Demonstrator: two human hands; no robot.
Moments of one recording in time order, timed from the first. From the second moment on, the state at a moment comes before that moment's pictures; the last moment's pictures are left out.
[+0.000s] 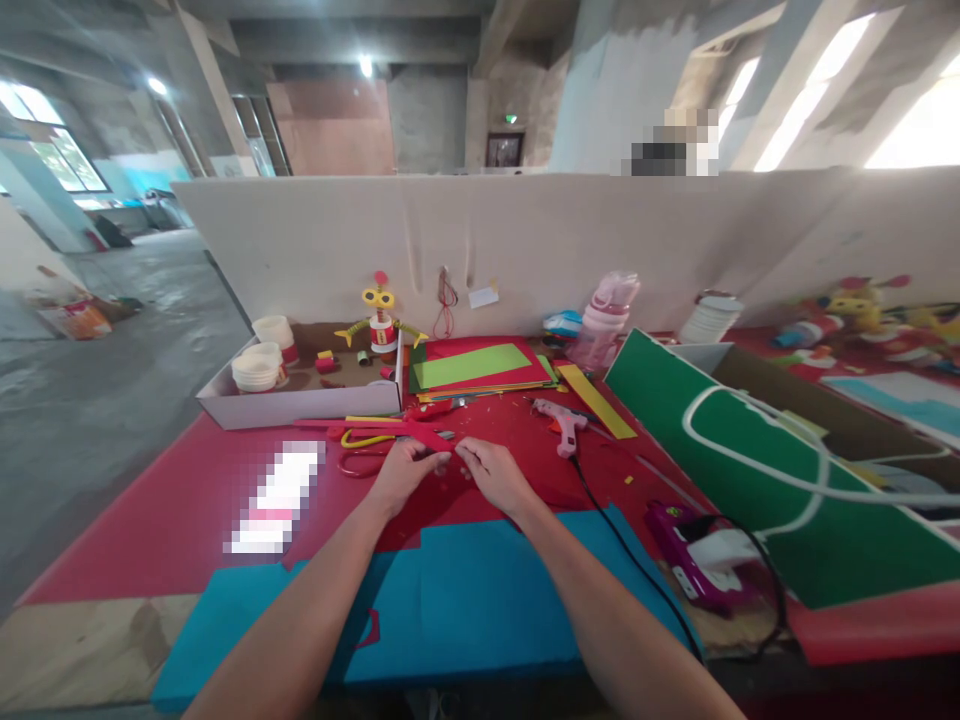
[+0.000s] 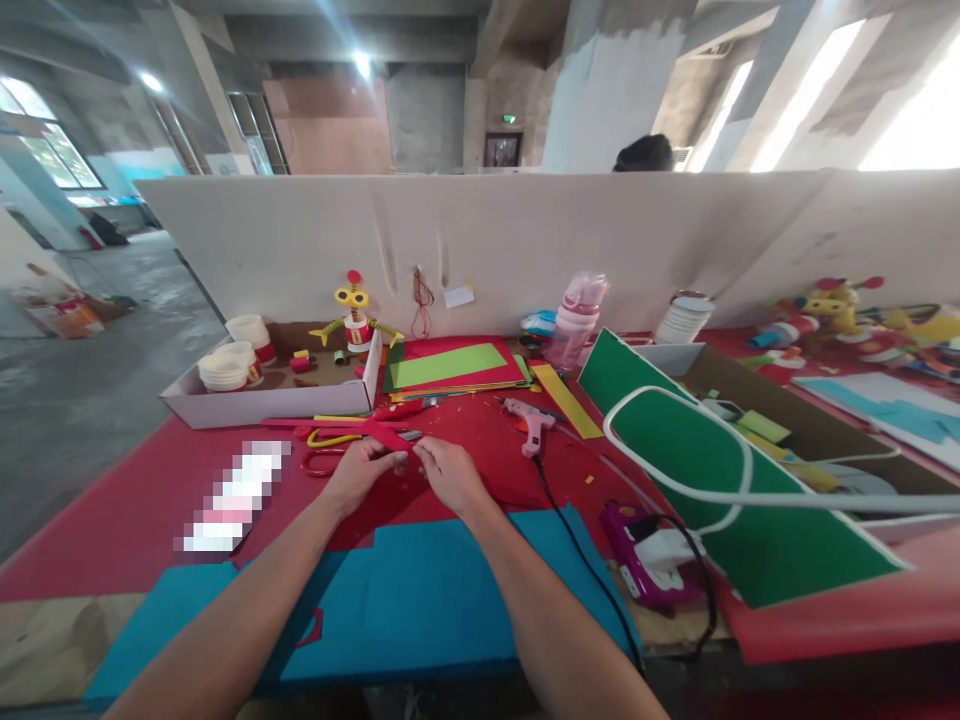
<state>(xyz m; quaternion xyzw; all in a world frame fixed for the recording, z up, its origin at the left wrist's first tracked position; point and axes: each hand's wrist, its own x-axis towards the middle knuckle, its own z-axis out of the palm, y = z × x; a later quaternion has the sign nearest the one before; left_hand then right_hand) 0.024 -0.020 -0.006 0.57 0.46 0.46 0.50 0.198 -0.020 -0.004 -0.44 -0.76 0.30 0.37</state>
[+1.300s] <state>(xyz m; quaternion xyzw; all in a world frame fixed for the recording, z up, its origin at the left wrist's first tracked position) 0.026 -0.022 -0.004 0.58 0.40 0.45 0.54 0.206 -0.019 0.002 -0.38 -0.78 0.39 0.32</state>
